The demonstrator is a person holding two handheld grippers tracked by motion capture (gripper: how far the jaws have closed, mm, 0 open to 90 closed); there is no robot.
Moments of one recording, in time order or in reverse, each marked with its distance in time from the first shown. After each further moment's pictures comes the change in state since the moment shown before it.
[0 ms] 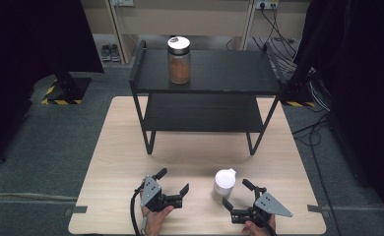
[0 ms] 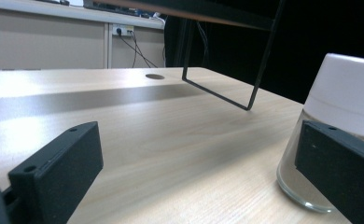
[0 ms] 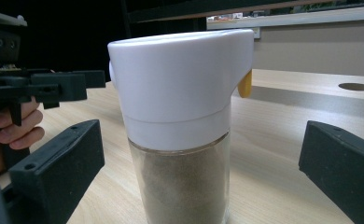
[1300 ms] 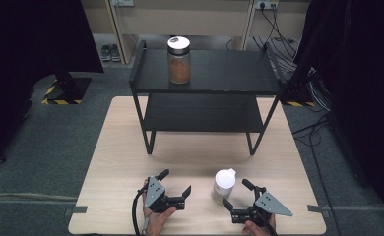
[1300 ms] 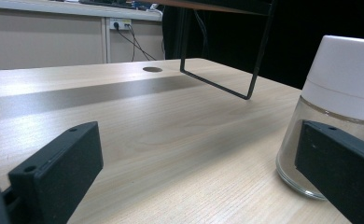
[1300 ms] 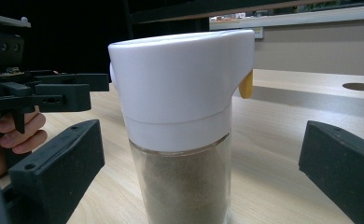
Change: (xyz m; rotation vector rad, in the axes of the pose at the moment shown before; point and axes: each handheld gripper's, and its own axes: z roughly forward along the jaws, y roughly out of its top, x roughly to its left) left arm -0.006 0.004 0.003 0.031 0.001 0.046; right arm -0.003 0.000 0.001 -0.002 0.012 0.003
